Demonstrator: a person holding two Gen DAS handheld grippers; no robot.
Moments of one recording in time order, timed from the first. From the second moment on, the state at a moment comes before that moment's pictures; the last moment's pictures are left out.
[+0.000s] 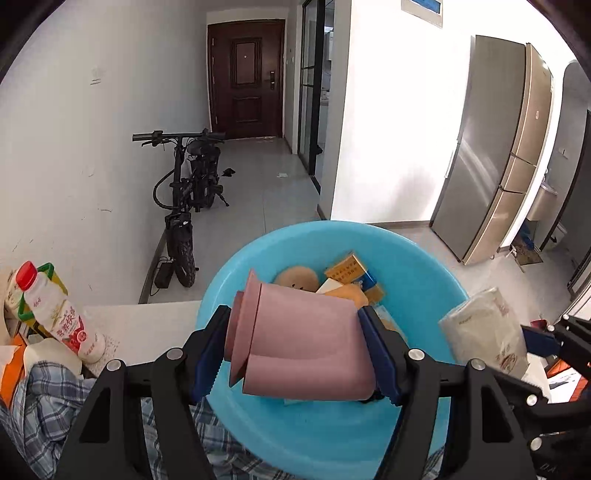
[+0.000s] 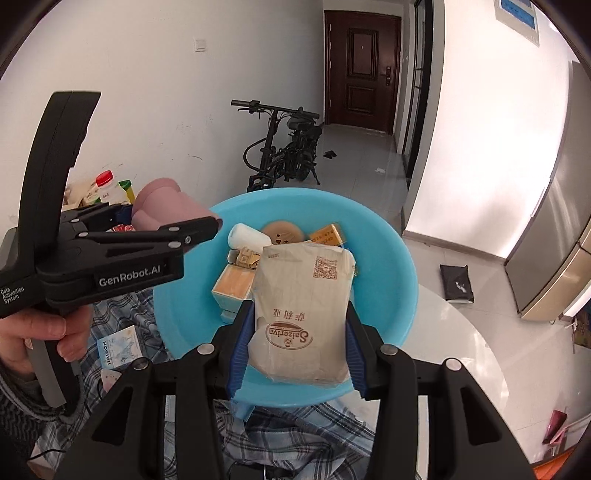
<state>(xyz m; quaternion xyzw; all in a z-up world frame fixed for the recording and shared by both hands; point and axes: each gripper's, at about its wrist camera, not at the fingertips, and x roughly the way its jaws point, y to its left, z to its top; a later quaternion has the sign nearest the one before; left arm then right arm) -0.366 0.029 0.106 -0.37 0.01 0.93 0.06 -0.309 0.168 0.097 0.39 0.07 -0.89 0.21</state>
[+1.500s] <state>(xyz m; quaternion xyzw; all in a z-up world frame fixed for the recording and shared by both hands) -0.547 0.064 0.006 -0.51 -0.02 0.85 0.09 -0.425 0.185 0.023 0.50 0.02 -0.84 0.22</state>
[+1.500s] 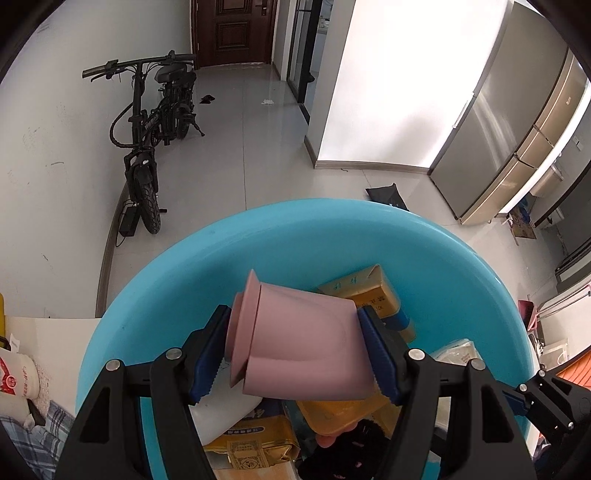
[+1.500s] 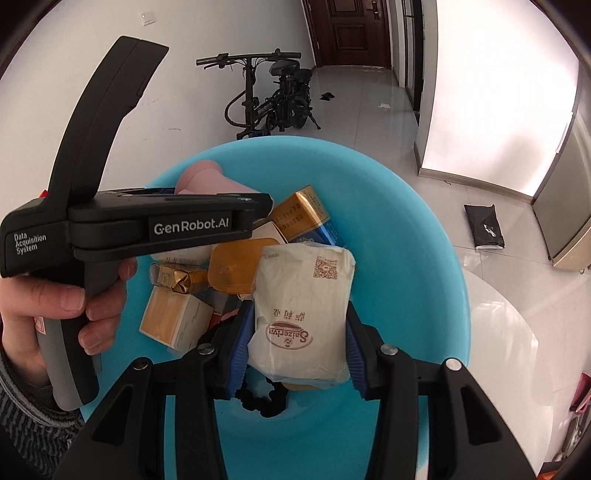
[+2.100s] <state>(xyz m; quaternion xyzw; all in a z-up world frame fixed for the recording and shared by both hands) -0.455 0.025 0.065 -0.45 -0.01 0.89 0.08 -0.407 0.186 0.040 0.49 0.04 -0.85 0.20</state>
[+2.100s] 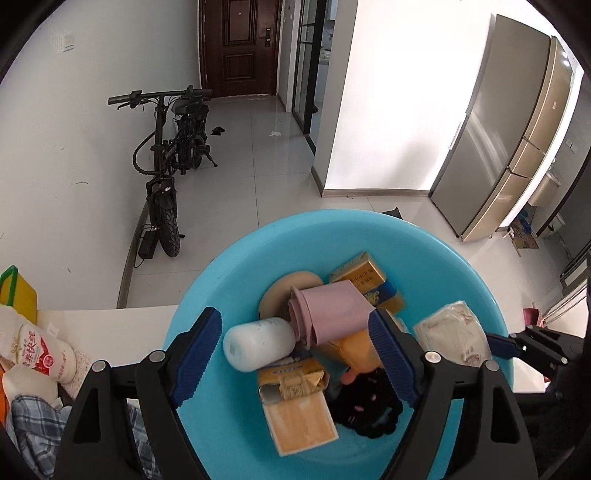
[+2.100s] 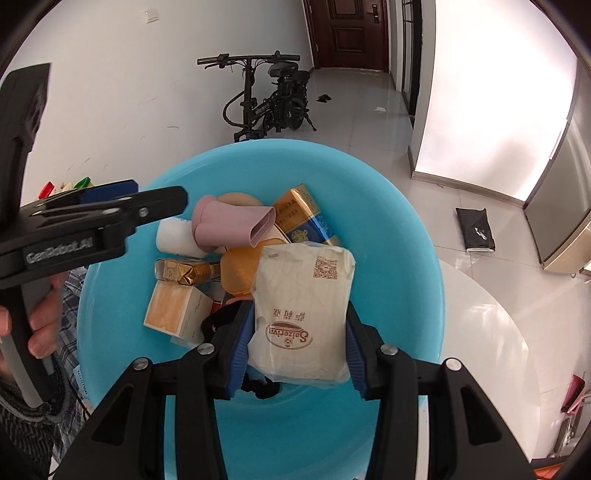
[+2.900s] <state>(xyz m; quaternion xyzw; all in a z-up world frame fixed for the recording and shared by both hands) -0.387 0.013 0.075 -0.43 0.05 0.90 0.09 -0.453 0.167 0.025 0.51 0.10 -0.84 0.14</state>
